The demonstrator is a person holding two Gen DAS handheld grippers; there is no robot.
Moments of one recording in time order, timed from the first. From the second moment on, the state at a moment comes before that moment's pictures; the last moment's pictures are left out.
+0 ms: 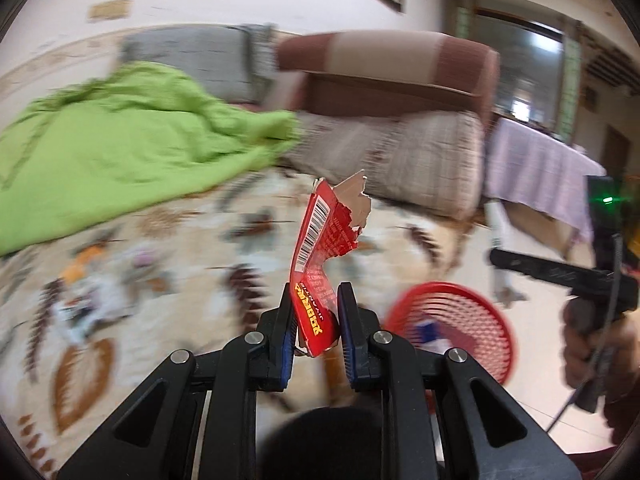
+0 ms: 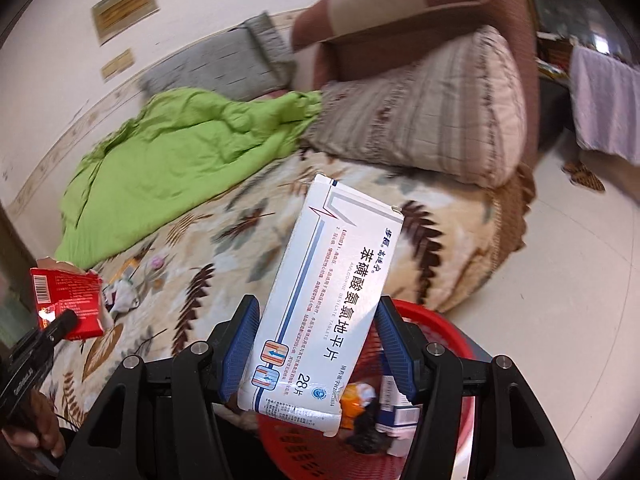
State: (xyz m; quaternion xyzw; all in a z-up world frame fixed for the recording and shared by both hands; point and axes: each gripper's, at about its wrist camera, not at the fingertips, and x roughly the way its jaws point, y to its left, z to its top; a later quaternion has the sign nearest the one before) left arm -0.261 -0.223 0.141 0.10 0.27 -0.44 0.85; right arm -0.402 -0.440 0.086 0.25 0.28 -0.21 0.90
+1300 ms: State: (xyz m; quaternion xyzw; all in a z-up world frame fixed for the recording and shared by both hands) left arm -0.191 -0.153 0.104 0.05 0.35 -0.36 0.86; right arm -0.351 -0.397 0.062 0.23 0.35 -0.11 0.90
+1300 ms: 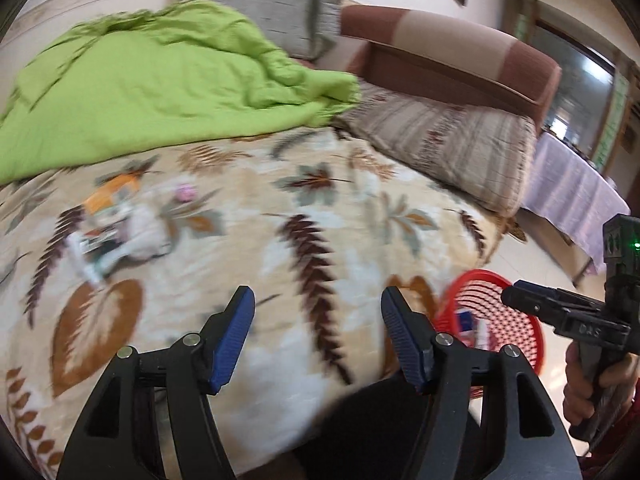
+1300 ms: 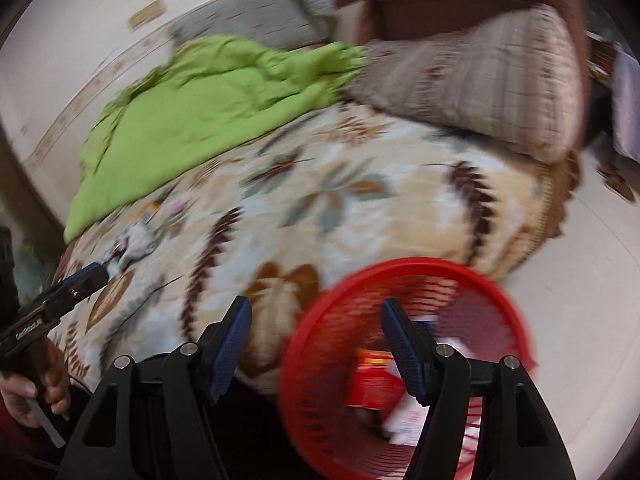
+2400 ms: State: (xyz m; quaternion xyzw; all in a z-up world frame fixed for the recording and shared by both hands) left arm 0.048 -0.021 0.013 -0.09 0.47 -0.16 0.86; right arm -0.122 -0.232 0.065 0.23 0.37 0.09 0.90
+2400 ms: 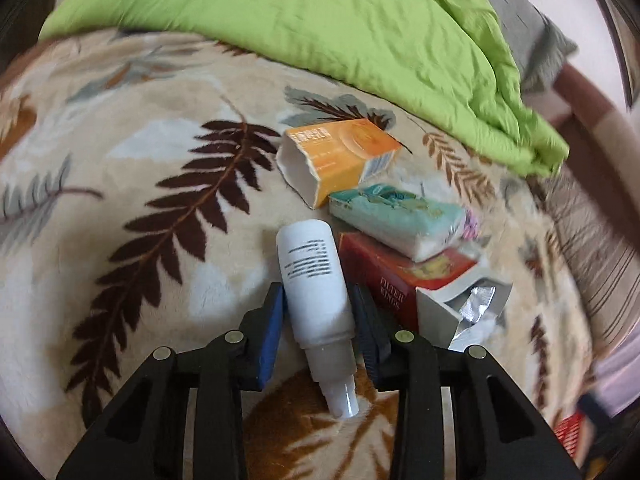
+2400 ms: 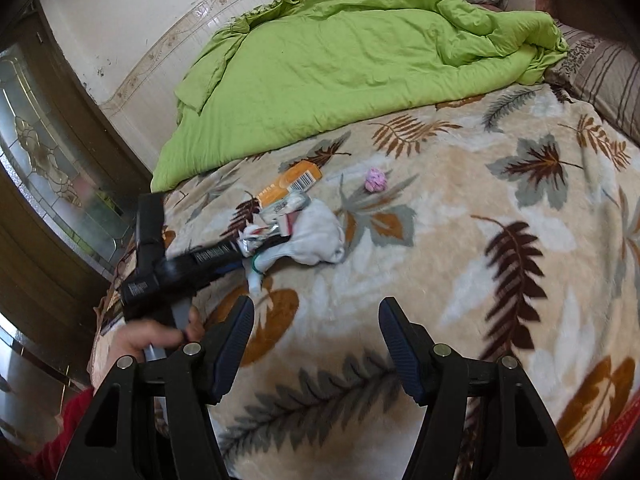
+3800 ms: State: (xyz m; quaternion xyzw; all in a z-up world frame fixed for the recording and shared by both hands) left arm 0.027 0.020 0.047 -0.04 0.38 -0.10 0.92; right arm -0.035 -0.175 0.075 0.13 0.30 0.08 0.94
